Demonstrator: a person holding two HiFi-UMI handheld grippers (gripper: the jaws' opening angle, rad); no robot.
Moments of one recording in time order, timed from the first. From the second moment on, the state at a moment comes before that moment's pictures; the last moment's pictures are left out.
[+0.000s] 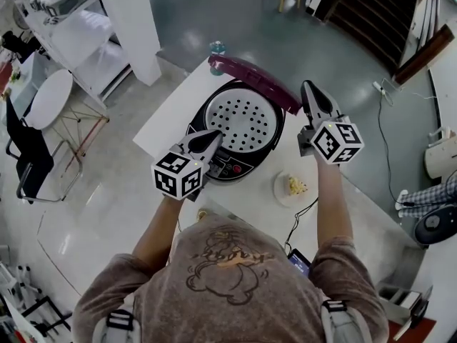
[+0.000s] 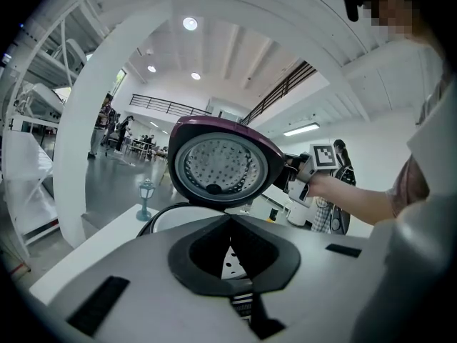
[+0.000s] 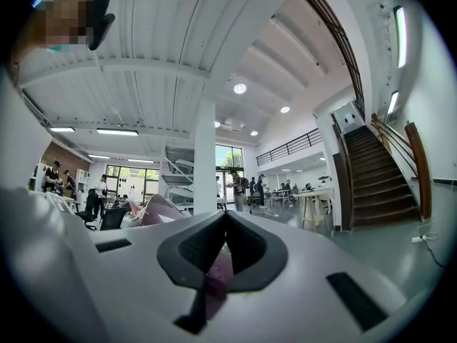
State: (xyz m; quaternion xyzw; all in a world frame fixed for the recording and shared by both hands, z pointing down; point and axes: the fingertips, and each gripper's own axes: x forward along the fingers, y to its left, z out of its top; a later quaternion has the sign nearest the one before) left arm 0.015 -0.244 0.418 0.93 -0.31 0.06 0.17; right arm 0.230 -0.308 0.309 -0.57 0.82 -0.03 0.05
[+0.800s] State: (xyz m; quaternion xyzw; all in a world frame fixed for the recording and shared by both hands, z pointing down) left arm 0.027 -0.257 0.420 0.93 -0.31 0.07 0.17; right arm 0.299 -0.373 0.296 -0.61 0.79 -0.02 0.04
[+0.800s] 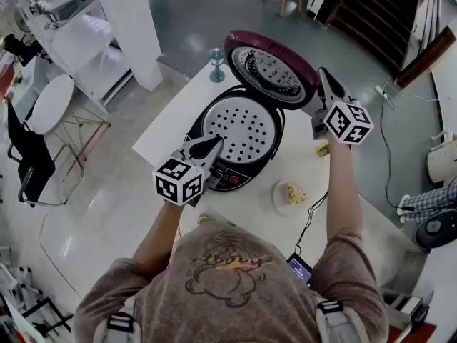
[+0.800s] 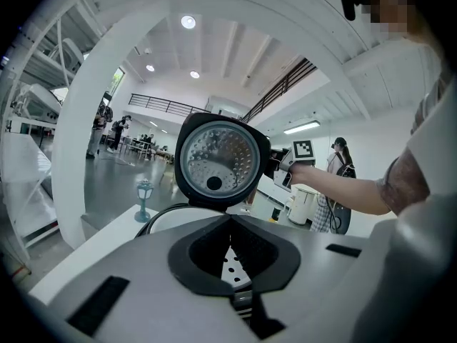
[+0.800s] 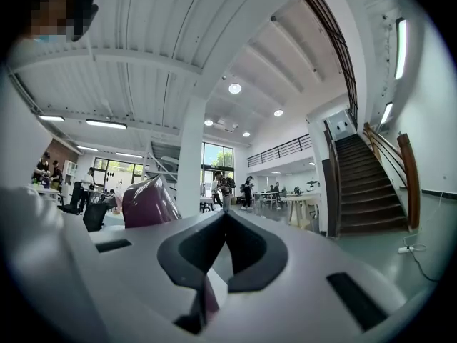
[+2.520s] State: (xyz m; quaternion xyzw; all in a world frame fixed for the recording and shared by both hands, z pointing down) left arm 0.044 -0.234 0.415 0.94 -0.28 0.06 0.18; right arm 0.257 -0.327 0.280 -0.50 0.87 0.01 0.03
